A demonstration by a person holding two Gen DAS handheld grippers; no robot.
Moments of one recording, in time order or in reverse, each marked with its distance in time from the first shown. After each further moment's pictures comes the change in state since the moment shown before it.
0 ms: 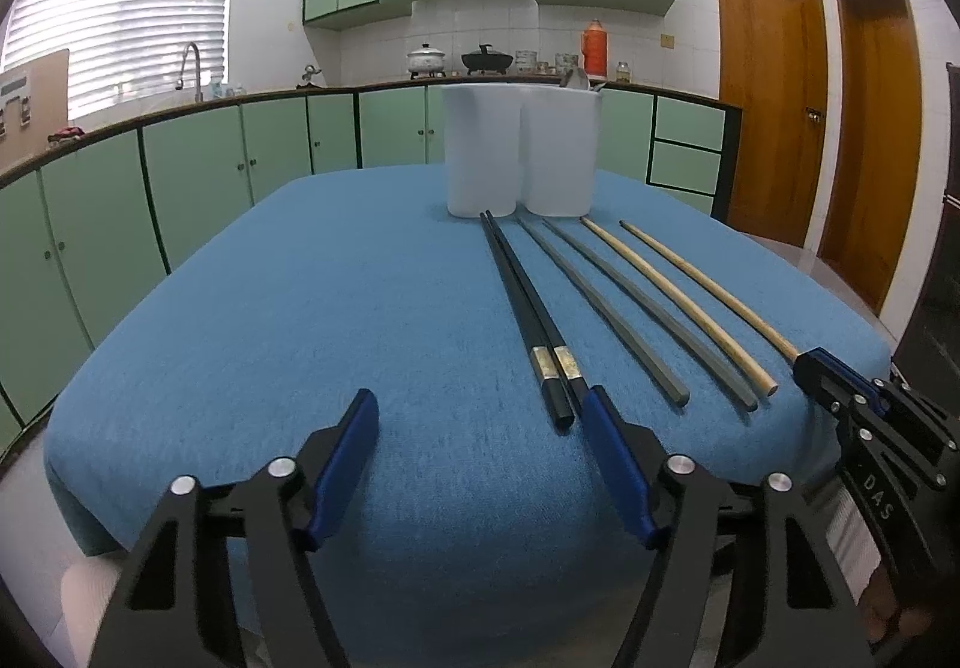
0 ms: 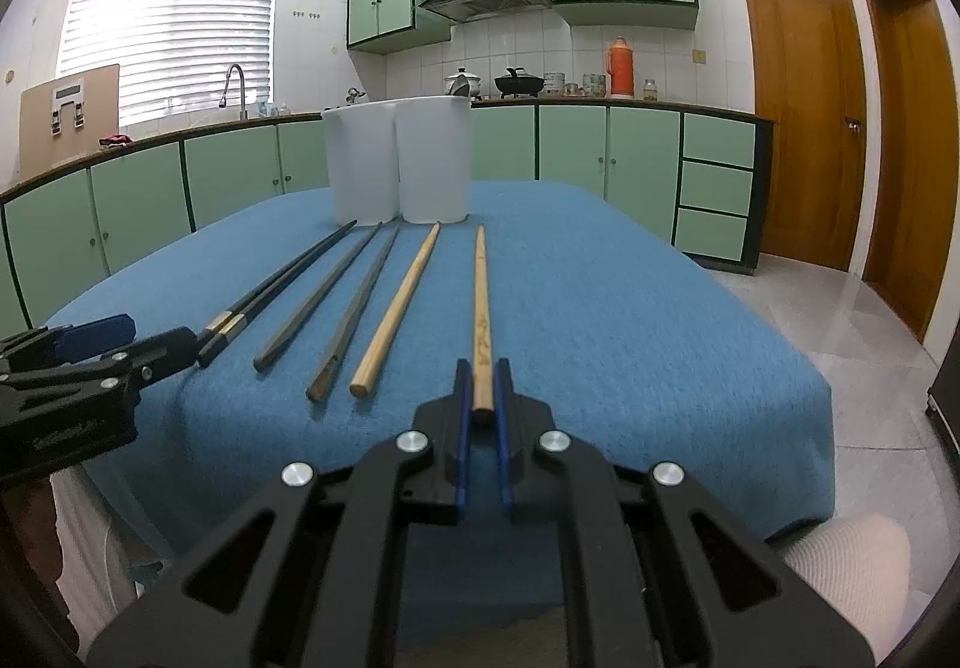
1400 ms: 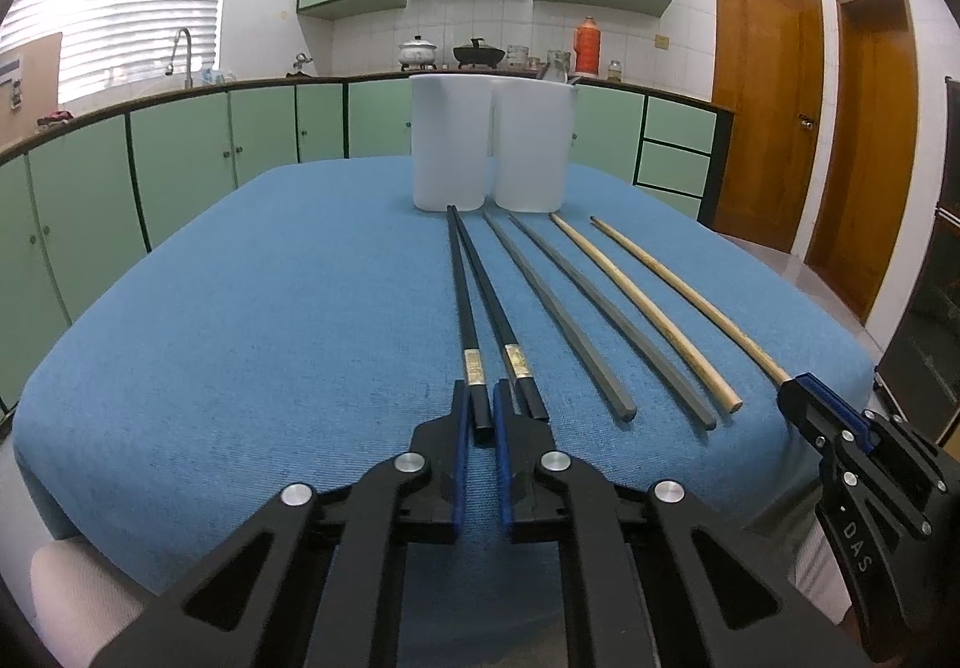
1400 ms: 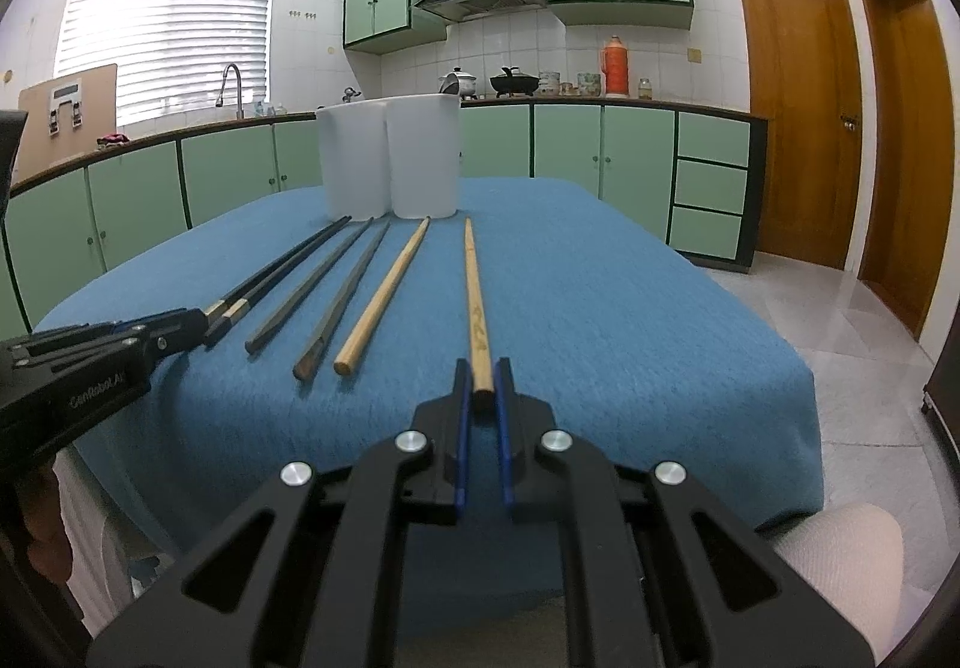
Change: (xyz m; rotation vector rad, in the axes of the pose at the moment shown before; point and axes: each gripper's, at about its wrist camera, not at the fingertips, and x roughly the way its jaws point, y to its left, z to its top) left arm 0.005 -0.023 -0.001 -0.031 0.011 -0.037; right arm -0.003 -0.002 -0.004 -0.009 -0.002 -0.014
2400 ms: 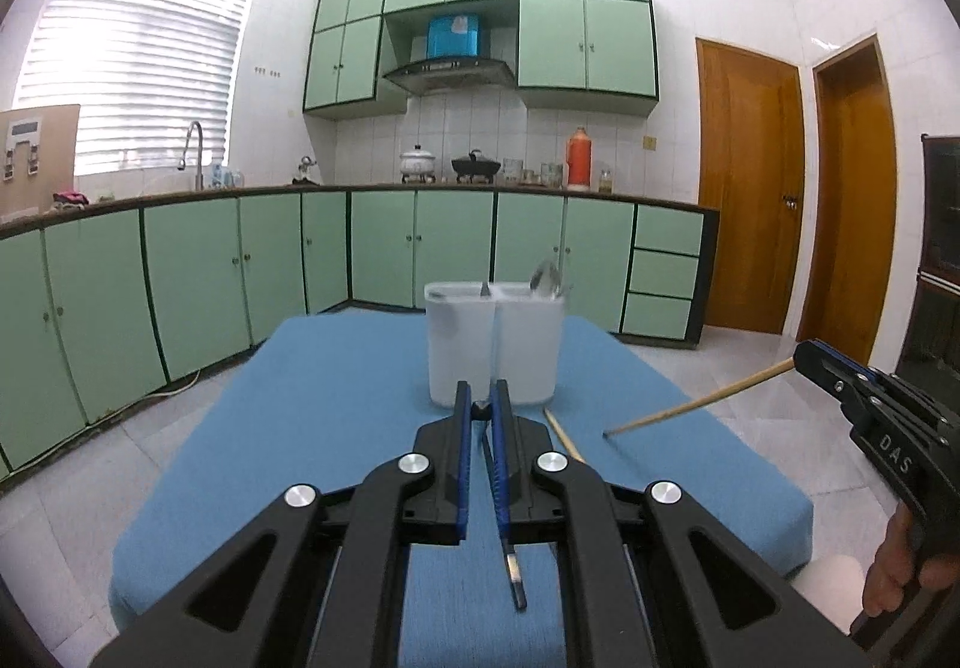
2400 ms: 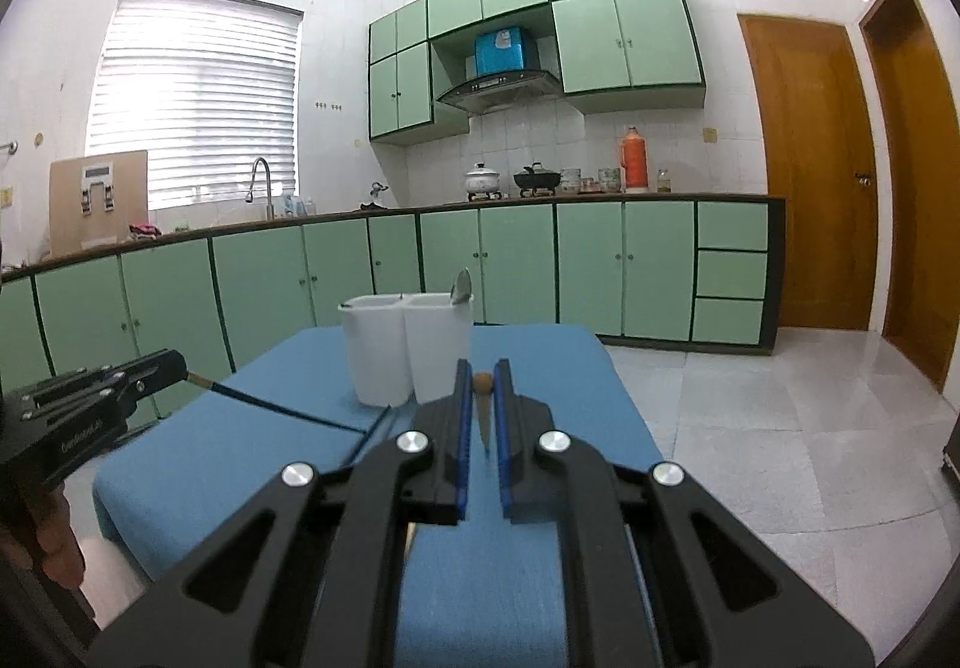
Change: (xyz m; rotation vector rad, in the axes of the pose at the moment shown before) left arm -0.083 0.009 0.098 0.007 -0.258 -0.012; right arm -0.053 -0.040 0.128 0.036 -0.198 0.094
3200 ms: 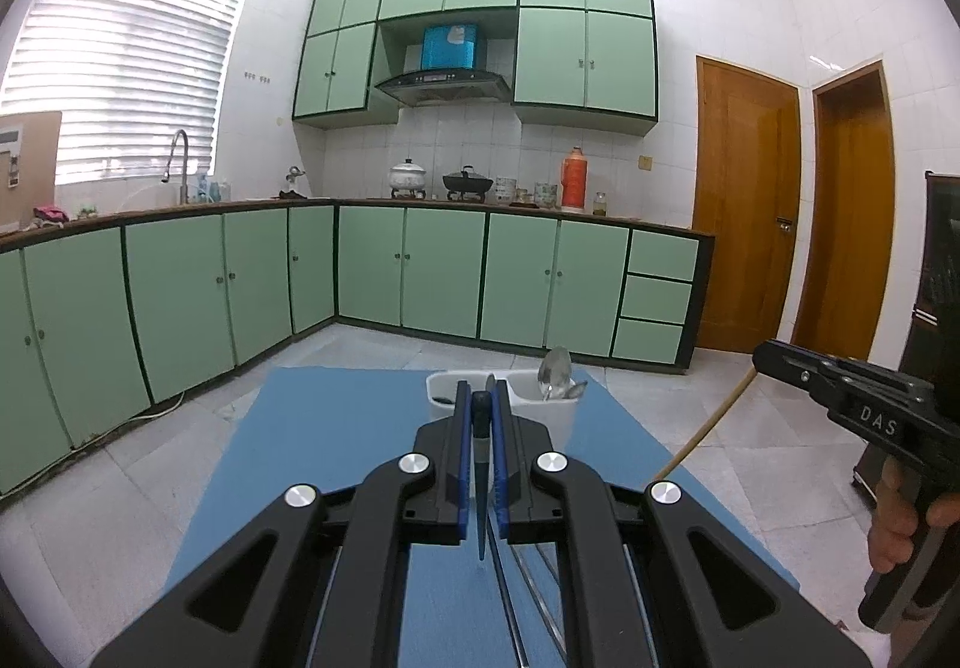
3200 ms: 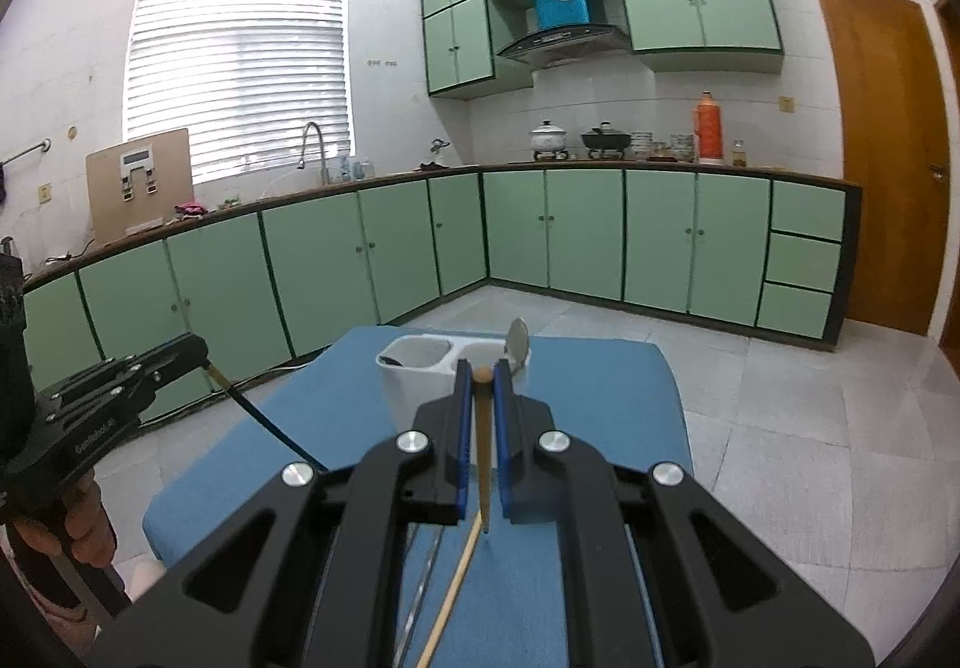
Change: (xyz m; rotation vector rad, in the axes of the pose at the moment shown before) left arm 0.039 0.024 0.090 -0.021 -0.012 -0.040; right arm 0.072 0.009 0.114 -0.051 0.138 0.177
